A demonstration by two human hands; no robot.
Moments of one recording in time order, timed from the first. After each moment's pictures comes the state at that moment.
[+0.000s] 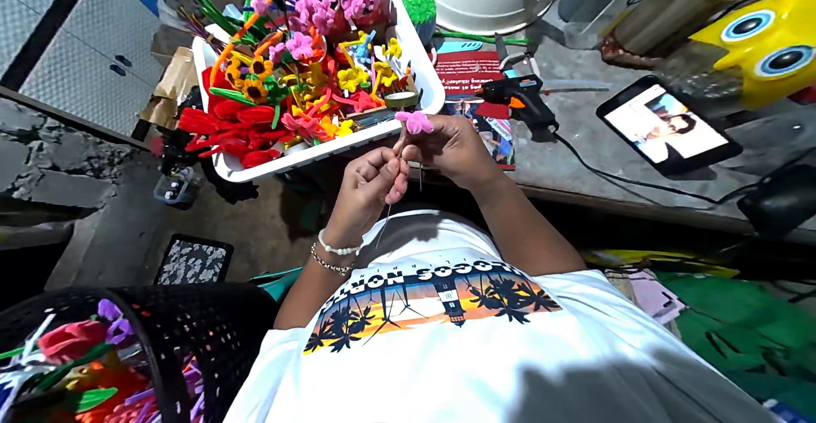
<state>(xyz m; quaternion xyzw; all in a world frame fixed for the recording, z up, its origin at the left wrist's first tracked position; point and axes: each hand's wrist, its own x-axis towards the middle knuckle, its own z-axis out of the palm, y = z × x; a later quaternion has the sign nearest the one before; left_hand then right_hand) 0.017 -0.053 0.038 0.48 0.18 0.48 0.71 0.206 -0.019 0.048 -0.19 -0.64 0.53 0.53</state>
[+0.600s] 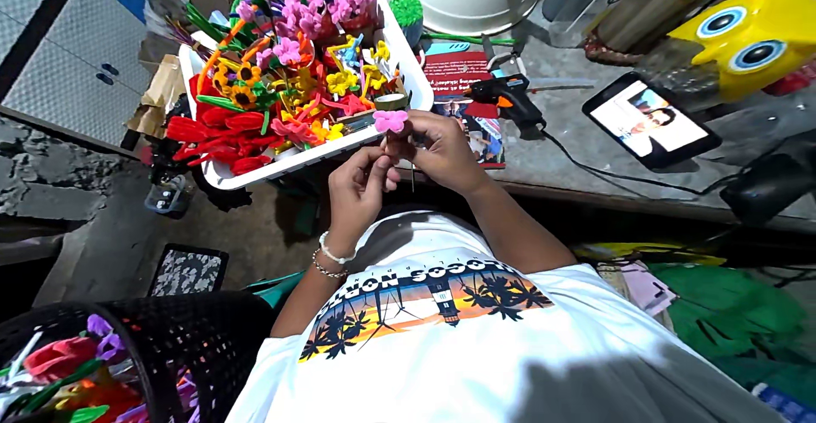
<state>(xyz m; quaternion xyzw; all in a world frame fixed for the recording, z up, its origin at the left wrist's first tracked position) 0.024 -0.052 0.033 0.68 0.34 0.52 0.40 0.203 -0.019 0.049 -0.30 -0.71 0.34 0.53</state>
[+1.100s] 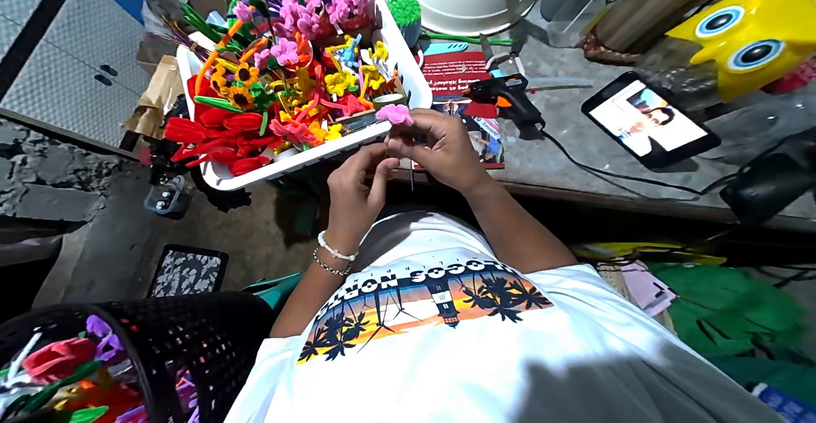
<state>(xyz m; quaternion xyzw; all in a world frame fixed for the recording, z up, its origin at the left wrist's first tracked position) 0.024 -0.045 0.025 0.75 0.35 0.50 0.24 0.207 -0.016 0.044 -0.31 -0.70 0.34 0.54</state>
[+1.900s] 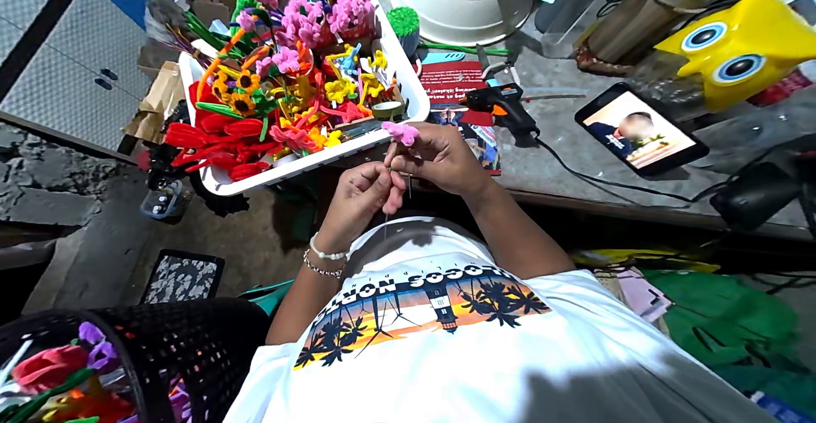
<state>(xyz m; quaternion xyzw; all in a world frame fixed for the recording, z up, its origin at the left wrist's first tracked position) 0.017 -0.045 0.031 0.54 0.17 0.46 0.68 0.213 -0.019 0.050 -0.20 -0.71 0.43 0.52</state>
